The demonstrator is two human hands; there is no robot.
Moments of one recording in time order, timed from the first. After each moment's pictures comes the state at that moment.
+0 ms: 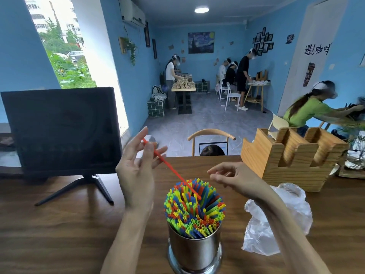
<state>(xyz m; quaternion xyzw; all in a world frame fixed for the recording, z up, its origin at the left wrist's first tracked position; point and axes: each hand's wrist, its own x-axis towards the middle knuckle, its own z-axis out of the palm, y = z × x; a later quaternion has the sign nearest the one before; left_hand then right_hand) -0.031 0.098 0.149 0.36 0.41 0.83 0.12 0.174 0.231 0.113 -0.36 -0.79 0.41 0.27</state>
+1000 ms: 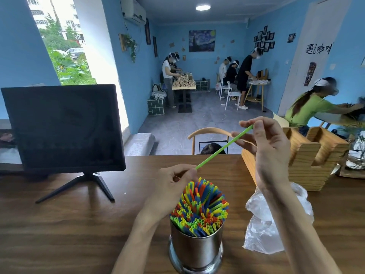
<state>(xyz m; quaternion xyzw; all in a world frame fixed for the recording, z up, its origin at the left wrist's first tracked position) -0.029 0.105 0.112 0.59 0.59 0.52 0.18 0.165 0.199 0.177 -0.22 -0.54 0.46 0.67</state>
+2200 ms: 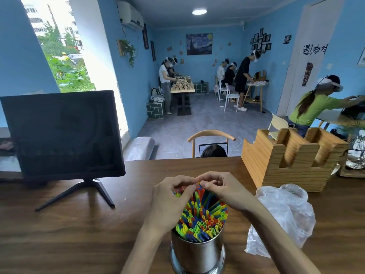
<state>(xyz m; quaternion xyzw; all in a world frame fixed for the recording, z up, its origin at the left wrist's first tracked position) -0.029 0.102 0.090 0.59 0.63 0.50 0.11 0.145 0.214 0.093 -0.31 -0.78 0.48 0.27</state>
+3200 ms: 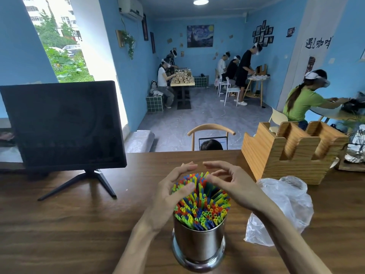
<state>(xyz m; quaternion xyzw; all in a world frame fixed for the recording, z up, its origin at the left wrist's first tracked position) -0.036 0.086 0.081 0.57 0.48 0.55 0.38 0.162 0.196 0.100 -0.33 -0.79 0.42 0.30</state>
